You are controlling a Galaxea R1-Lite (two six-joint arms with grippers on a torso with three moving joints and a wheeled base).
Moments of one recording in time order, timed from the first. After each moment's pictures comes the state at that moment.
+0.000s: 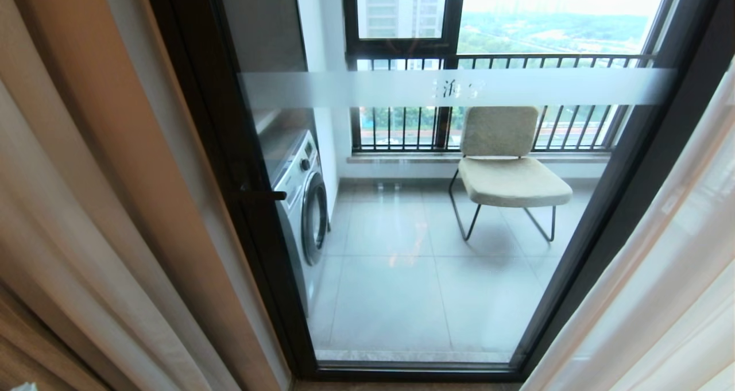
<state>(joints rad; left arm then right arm) 0.02 0.26 -0.08 -0.05 0.06 0.14 0.00 0.00 0.00 0.00 -0.01 -0.02</state>
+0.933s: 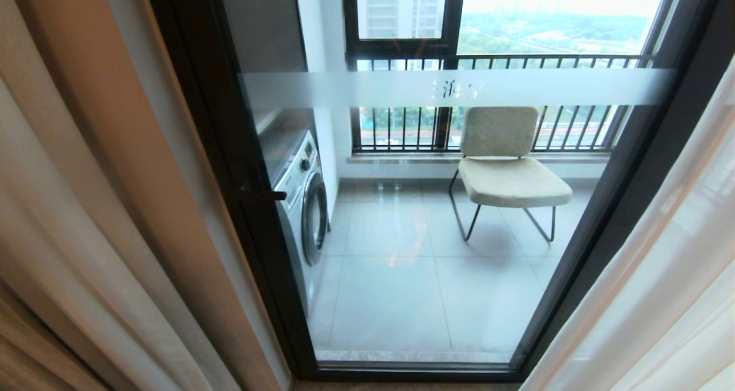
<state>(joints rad) 0.00 0.00 0.00 0.00 -0.05 0.13 0.00 0.00 0.00 0.00 -0.01 -0.02</state>
